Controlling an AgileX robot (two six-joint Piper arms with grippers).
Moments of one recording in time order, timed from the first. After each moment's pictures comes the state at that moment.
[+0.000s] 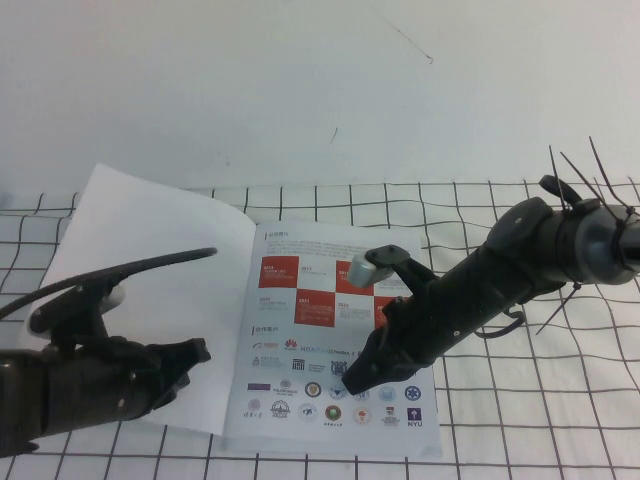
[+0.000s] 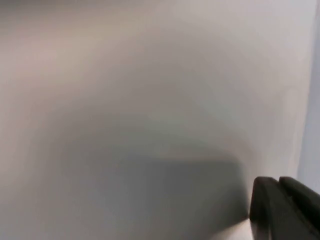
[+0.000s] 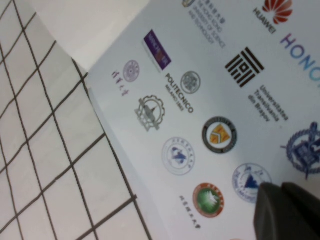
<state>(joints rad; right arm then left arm) 0.40 2.20 -1.35 1.04 0.96 -1.11 -0.23 1.51 -0.54 -1.73 0.15 1.05</state>
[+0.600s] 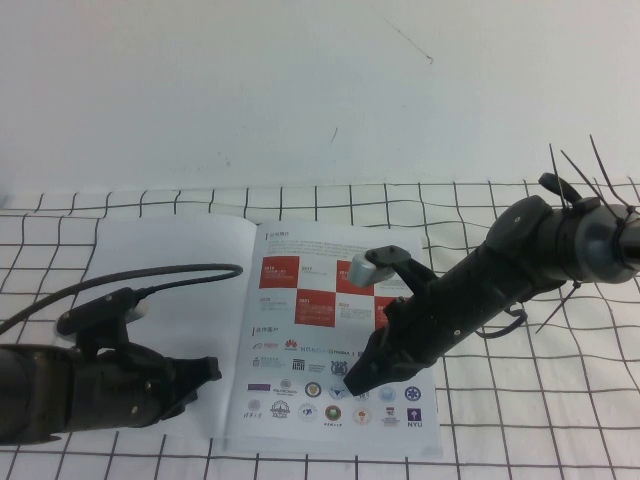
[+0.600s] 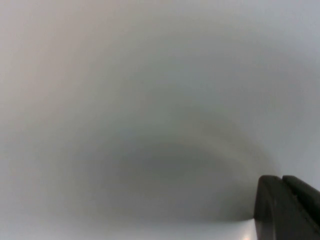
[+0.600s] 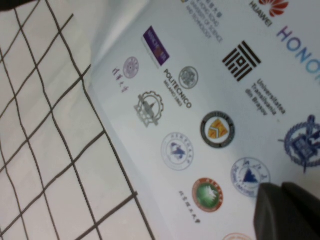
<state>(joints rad) 0.40 2.20 -1.35 1.01 0.97 -1.07 -0.23 1.69 -0.59 -1.73 0.16 1.16</state>
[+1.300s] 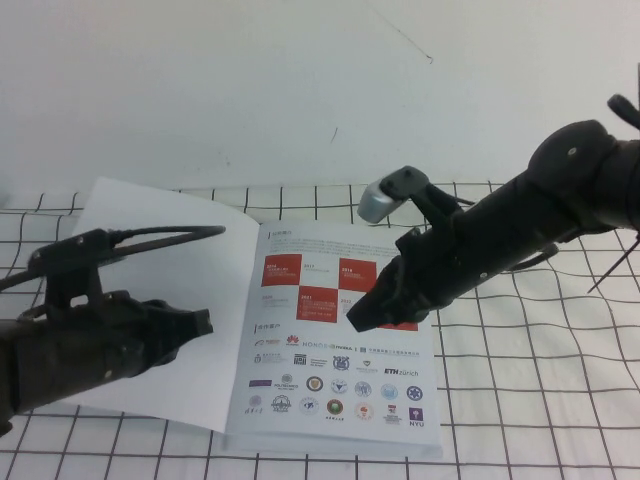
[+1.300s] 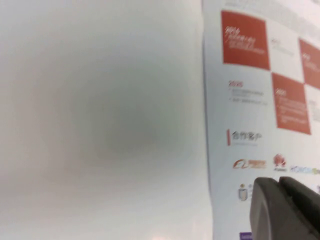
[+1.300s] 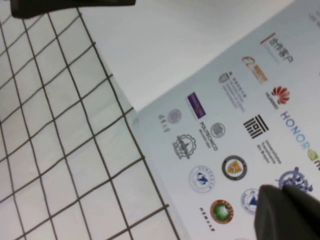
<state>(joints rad) 0.40 1.95 -1.35 0.96 0.96 -1.07 -0.23 1.42 -0.59 -1.72 0.24 1.26</state>
